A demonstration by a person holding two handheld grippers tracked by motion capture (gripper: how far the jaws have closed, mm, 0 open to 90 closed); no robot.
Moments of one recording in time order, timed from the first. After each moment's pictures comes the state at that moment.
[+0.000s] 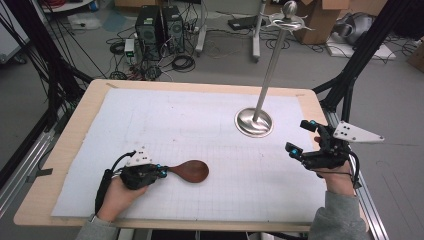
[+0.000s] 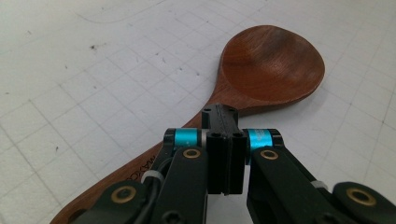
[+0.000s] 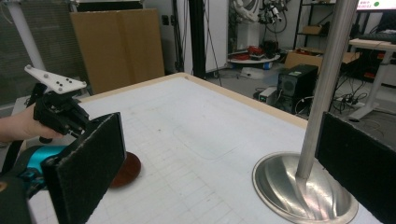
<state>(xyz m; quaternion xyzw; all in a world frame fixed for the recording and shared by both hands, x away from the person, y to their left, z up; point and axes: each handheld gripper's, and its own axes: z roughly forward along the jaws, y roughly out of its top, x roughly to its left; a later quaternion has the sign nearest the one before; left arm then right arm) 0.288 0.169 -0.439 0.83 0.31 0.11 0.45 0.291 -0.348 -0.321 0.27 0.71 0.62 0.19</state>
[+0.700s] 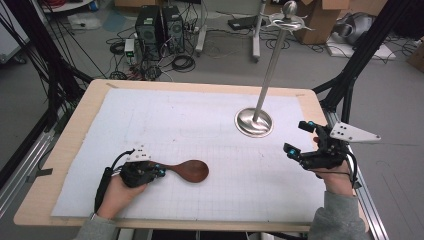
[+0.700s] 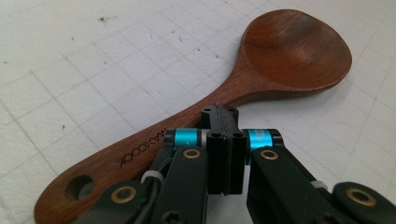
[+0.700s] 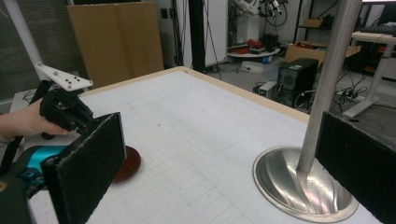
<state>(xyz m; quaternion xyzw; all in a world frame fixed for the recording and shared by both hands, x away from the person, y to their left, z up) 0.300 0.176 -0.448 0.83 0.34 0.09 0.44 0.293 -0.344 -0.323 0.28 0.72 0.61 0.19</state>
